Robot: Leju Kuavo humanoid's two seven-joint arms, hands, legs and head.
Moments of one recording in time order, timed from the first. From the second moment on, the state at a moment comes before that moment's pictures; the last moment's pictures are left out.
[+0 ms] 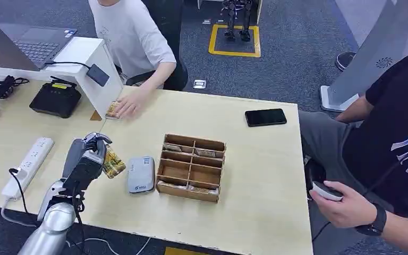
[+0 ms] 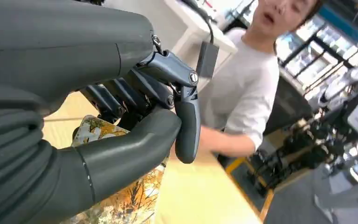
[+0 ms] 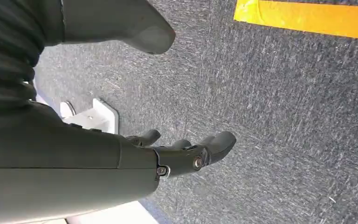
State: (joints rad) left arm -0.06 0.25 -0.11 -1.62 -0.34 0.30 -0.17; right arm -0.03 -0.11 -0.83 0.00 1.31 -0.13 -0.13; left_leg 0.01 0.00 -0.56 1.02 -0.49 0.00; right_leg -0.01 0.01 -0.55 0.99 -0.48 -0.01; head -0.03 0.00
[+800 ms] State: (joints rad) left arm -0.09 0.24 -0.09 -1.46 -0.52 0.39 -0.11; right arm -0.04 -0.11 -0.83 0.00 1.35 -0.13 -0.12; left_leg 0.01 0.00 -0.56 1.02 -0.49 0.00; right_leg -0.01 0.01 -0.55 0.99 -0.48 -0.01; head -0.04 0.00
